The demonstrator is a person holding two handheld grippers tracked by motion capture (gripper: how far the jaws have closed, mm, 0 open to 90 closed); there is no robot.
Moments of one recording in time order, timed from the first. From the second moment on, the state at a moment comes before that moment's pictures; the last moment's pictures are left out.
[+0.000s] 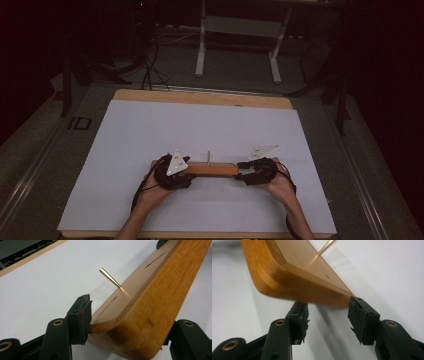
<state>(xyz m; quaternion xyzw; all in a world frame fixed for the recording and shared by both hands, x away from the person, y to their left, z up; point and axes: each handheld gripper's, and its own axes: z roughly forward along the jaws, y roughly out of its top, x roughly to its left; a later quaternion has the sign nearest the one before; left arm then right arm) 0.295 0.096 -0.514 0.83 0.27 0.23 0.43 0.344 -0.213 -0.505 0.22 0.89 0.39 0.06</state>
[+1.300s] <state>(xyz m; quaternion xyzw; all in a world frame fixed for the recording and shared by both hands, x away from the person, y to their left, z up) 0.305 0.107 -0.516 0.83 0.27 0.19 0.45 0.352 -0.194 -0.508 0.19 0.87 0.44 0.09</state>
